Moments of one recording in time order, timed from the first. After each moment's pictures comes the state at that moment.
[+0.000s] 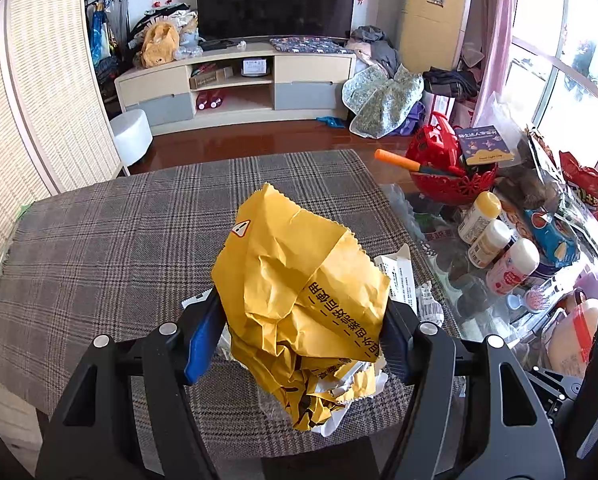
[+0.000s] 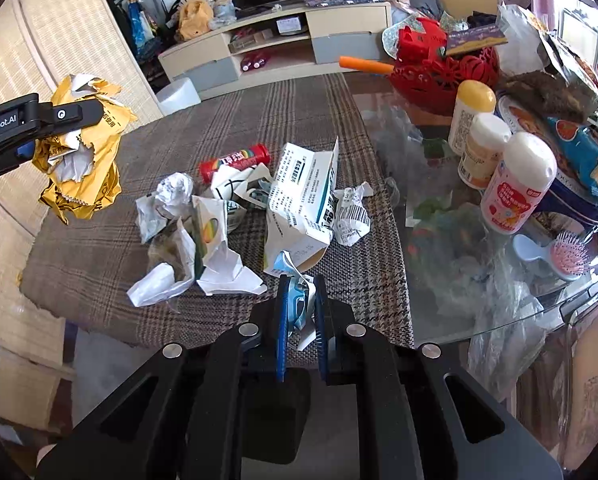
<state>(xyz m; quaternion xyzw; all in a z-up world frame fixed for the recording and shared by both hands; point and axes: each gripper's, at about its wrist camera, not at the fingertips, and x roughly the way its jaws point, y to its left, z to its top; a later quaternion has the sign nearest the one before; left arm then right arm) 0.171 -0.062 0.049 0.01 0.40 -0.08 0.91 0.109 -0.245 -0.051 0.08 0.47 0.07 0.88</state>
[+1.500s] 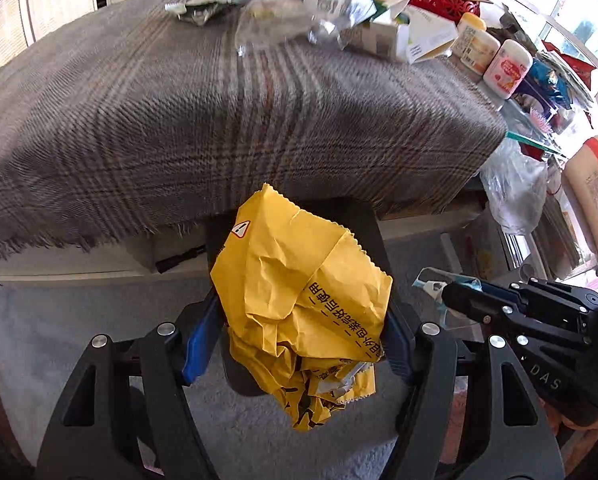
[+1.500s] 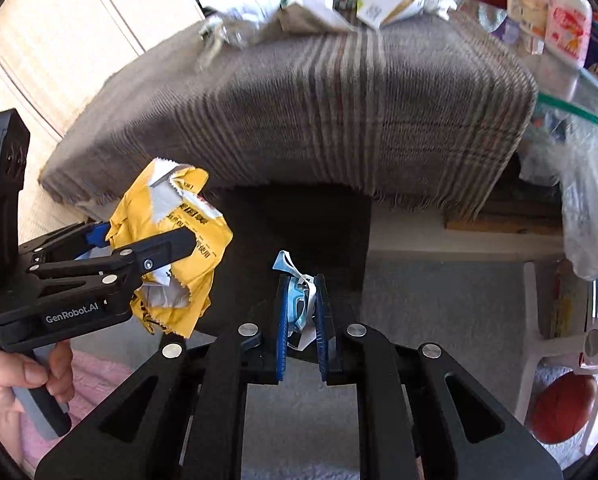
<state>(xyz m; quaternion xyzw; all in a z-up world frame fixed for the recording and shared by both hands) -0.005 -0.032 -0.201 -0.03 0.51 -0.13 0.85 -0.026 -0.180 -0.202 0.06 0.53 0.16 0.83</state>
